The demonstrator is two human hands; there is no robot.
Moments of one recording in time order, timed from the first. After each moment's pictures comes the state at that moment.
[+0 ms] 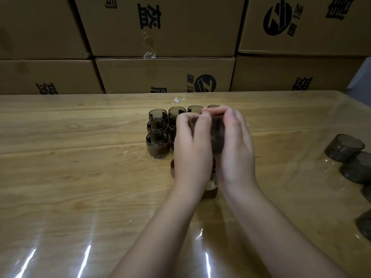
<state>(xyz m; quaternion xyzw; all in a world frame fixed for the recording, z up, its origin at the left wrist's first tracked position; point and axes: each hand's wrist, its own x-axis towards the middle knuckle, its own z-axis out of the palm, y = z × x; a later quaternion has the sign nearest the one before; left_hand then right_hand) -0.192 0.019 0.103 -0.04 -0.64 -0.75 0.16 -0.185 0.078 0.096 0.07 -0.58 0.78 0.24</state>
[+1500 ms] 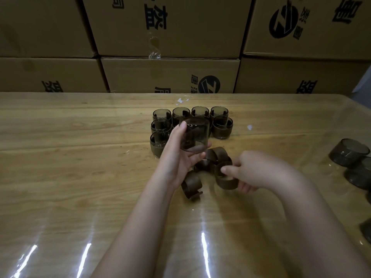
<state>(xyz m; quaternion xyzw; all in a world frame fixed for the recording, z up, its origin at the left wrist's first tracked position) -0.231 -0.025 0.060 -0.05 -0.48 -0.87 -0.10 -0.191 0.130 0.110 -0.05 -0.96 0.15 -0.22</state>
